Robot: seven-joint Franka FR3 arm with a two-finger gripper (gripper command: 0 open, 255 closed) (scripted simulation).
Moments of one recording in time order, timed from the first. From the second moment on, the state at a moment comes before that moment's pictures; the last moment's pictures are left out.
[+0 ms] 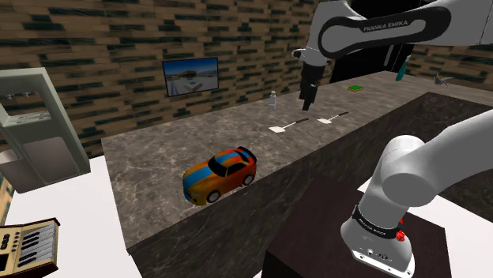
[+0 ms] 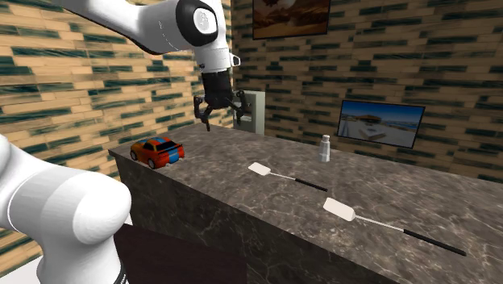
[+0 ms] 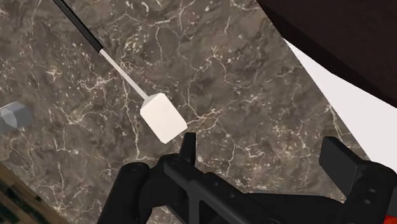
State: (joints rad) arm 0.04 -0.66 -0.31 -2.44 -0.26 1.90 -0.73
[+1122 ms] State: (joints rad) arm 0.19 0.00 -0.77 -2.16 -0.06 2.19 -1.72
